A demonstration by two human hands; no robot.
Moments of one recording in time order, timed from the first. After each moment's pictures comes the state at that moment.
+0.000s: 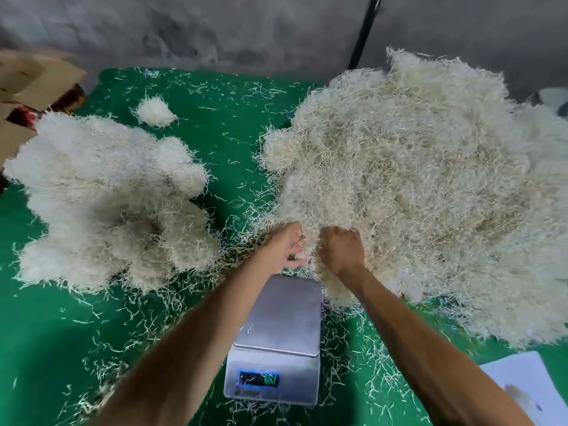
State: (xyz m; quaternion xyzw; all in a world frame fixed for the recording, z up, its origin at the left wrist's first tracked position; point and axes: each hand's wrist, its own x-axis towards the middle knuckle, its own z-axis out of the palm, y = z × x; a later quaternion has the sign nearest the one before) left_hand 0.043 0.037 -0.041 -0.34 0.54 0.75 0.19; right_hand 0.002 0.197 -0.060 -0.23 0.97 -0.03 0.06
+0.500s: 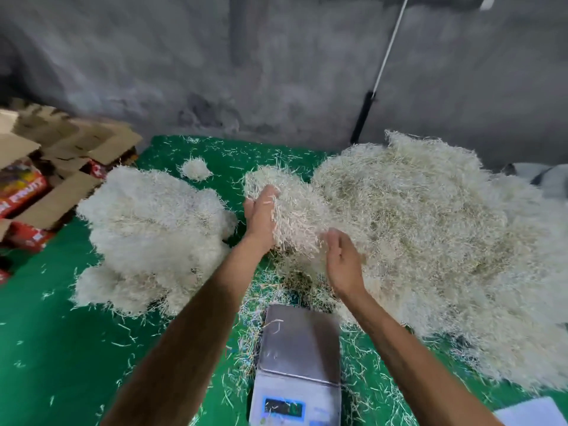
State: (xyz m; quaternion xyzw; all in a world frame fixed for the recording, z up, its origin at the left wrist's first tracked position) left_hand 0.077 -0.044 0.117 -0.31 0.51 0.78 -0.18; right_hand 0.070 0.136 0.049 -0.11 0.86 -0.50 0.00
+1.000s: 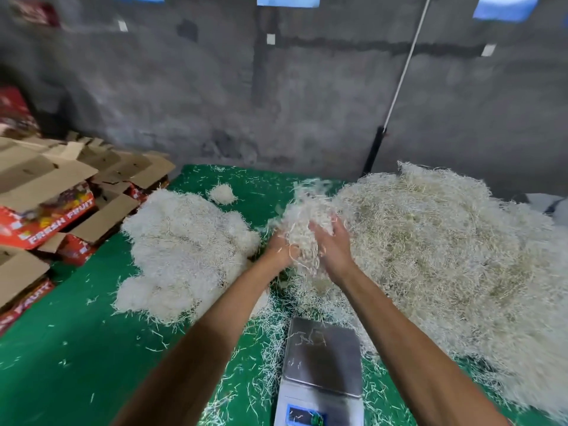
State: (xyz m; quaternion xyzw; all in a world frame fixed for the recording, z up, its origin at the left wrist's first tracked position) left_hand 0.144 -0.059 0.122 -0.25 0.76 0.60 -0.01; right_hand 0.092 0.053 0.129 -0.01 0.57 -0.80 0.20
